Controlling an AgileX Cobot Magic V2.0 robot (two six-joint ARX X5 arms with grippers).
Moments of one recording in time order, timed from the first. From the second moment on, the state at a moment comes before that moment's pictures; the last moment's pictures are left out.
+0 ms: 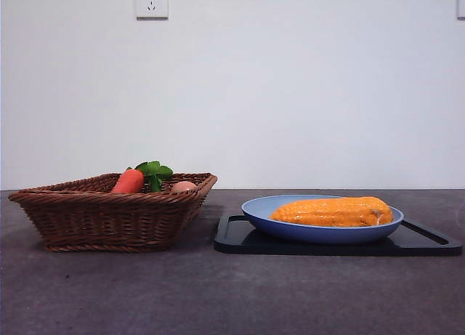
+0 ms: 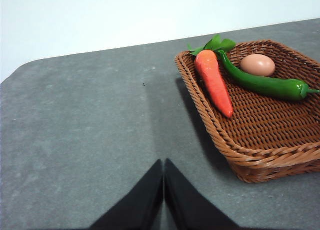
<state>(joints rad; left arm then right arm) 0.00 0.01 0.03 -0.17 0.10 0.14 0.40 0.93 1.19 -1.15 -0.50 0.02</state>
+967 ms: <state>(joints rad) 0.00 0.01 0.03 -0.17 0.10 0.14 0.24 0.84 1.17 -0.88 -0.49 -0.13</state>
